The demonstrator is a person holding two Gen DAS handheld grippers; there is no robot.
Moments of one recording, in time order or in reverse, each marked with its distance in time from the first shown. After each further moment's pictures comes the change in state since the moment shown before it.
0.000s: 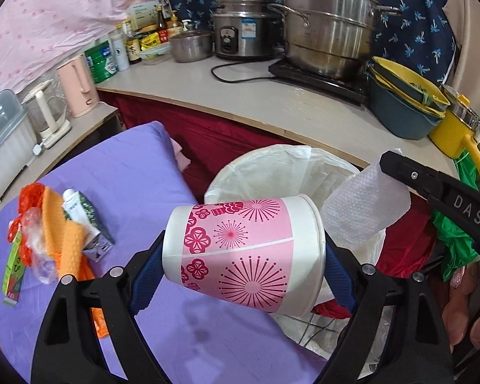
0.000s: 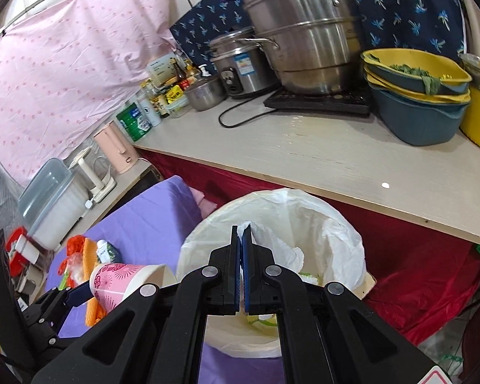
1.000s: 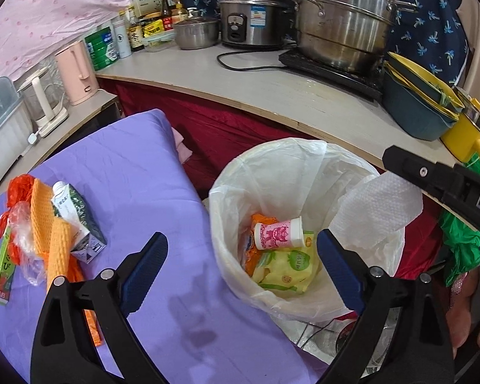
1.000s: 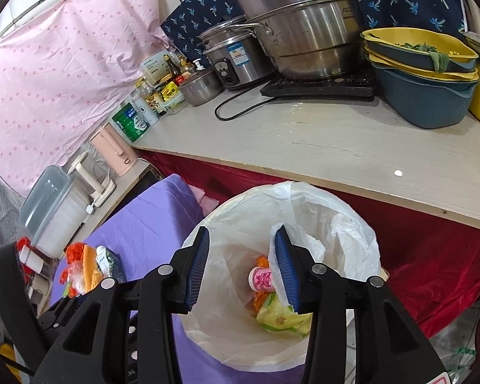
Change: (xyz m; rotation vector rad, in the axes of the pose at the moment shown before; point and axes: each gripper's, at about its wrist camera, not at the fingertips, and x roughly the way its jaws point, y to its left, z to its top) left arm 0.027 0.019 0.001 -0.043 0.028 0.006; right arm 0.028 -0.003 0.001 0.050 0.033 0.030
